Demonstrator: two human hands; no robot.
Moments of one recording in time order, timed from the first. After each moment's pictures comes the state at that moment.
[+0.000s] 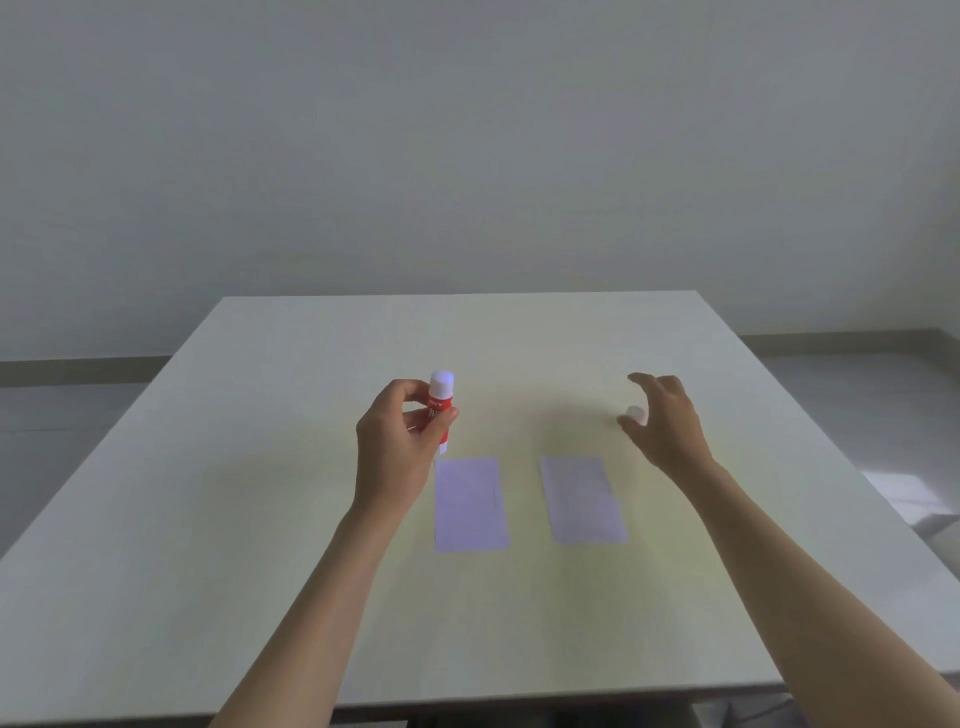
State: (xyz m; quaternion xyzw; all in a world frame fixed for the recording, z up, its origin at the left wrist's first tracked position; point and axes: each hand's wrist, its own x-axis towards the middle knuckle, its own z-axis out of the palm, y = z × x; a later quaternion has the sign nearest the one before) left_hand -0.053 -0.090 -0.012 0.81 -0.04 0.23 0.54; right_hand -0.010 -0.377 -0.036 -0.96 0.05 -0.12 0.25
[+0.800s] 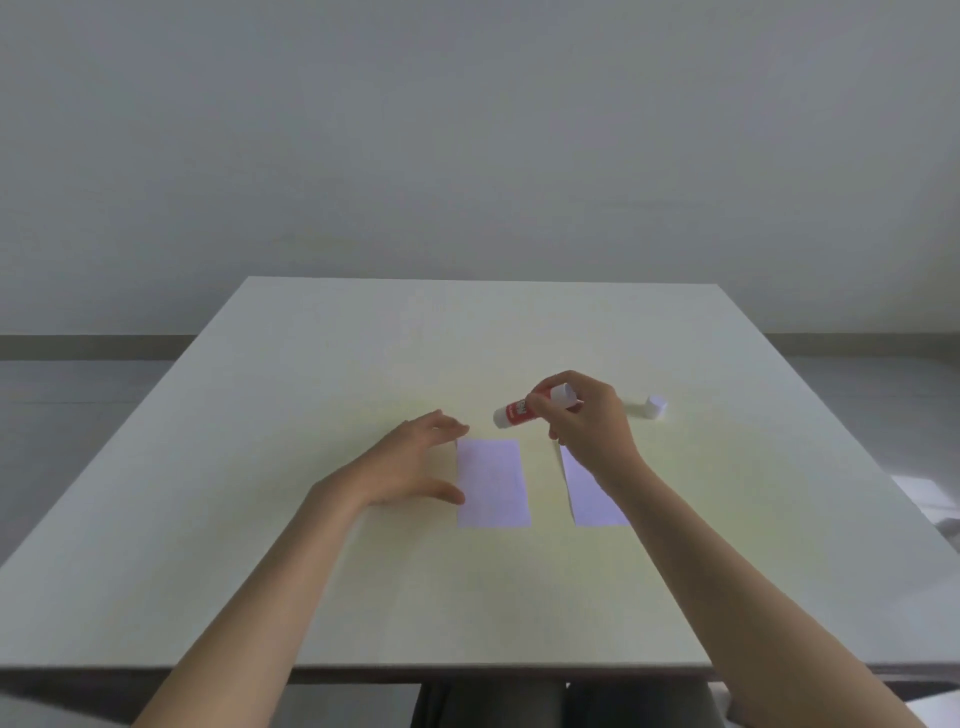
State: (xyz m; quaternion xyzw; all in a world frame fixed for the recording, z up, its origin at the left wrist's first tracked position) left_hand -0.043 -0.035 -0.050 0.92 -0.17 -0.14 0.32; right_hand -0.055 -0.260 0.001 -0.82 0.00 -0.07 0.56
